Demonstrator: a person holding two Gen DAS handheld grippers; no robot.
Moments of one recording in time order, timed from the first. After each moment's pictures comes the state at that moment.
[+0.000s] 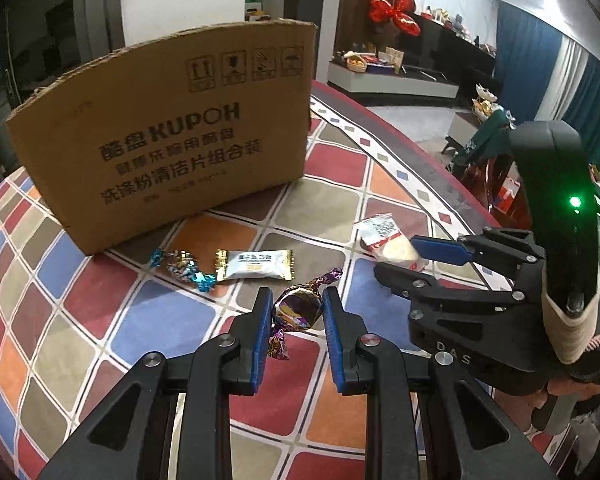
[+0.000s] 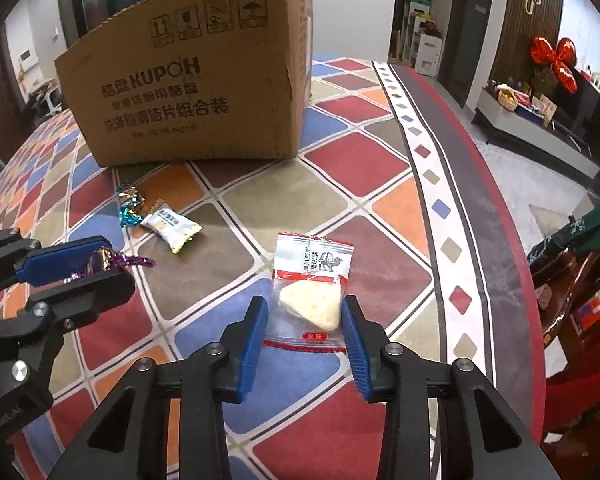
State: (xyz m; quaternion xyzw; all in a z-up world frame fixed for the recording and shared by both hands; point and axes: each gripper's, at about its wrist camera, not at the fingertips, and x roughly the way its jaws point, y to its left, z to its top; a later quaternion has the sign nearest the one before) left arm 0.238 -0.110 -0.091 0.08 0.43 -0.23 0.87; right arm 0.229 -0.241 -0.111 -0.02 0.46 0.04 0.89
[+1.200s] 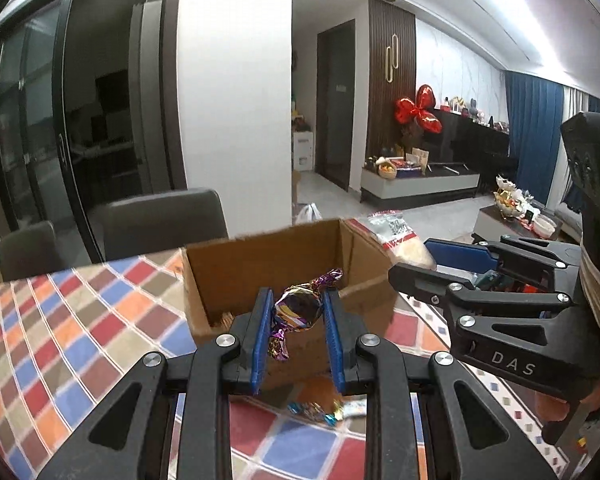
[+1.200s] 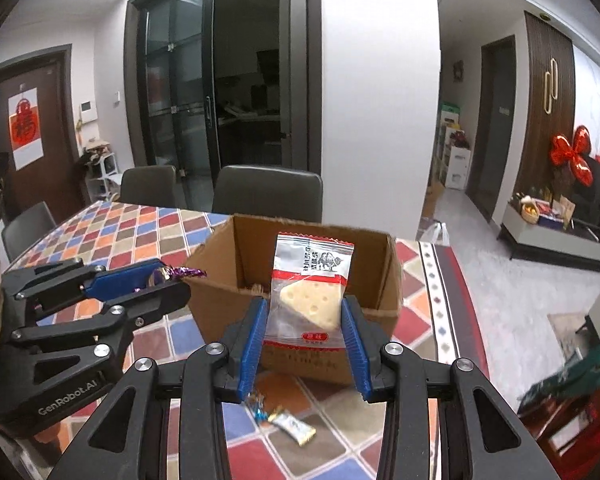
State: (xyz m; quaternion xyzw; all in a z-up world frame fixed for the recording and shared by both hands) left arm 0.278 -0.024 0.056 0.05 0.25 -0.18 0.95; right arm 0.261 -0.165 0.065 -0.04 0.27 0.12 0.96
